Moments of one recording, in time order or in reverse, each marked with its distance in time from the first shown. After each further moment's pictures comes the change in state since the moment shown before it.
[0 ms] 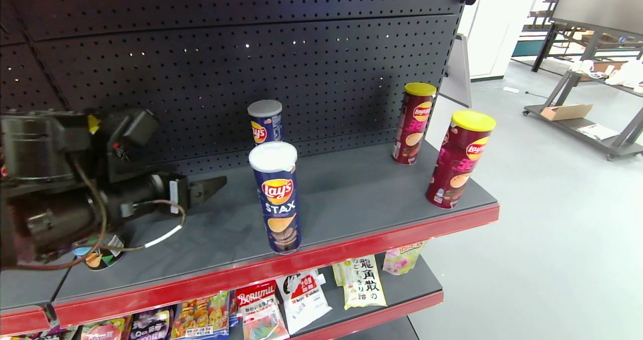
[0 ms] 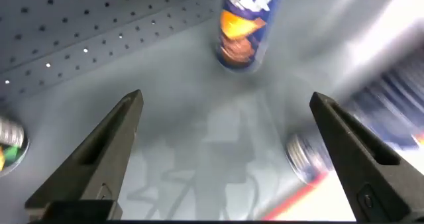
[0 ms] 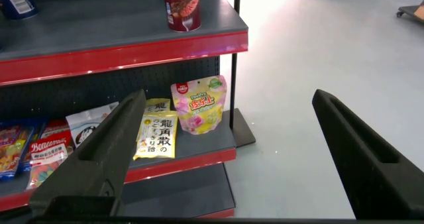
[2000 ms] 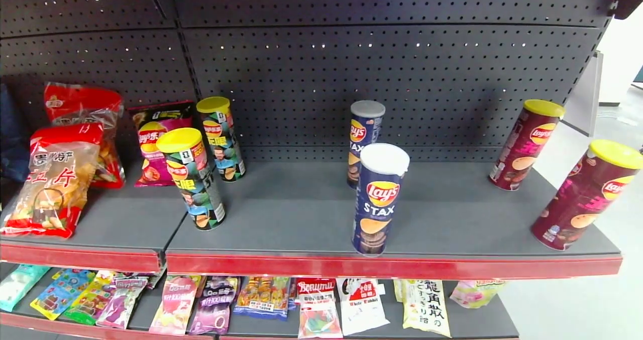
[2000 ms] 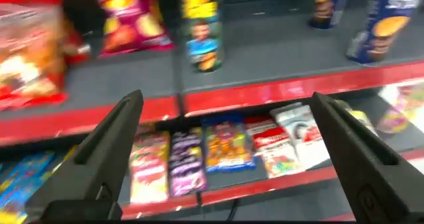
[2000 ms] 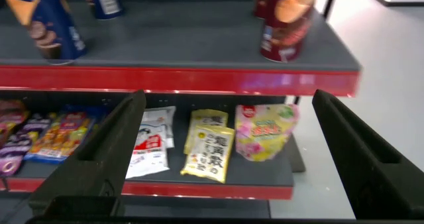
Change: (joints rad) left arm 0.167 -1.348 0.370 0.655 -0.014 0.047; right arm 0.000 0.000 0.000 0.000 0.001 -0.004
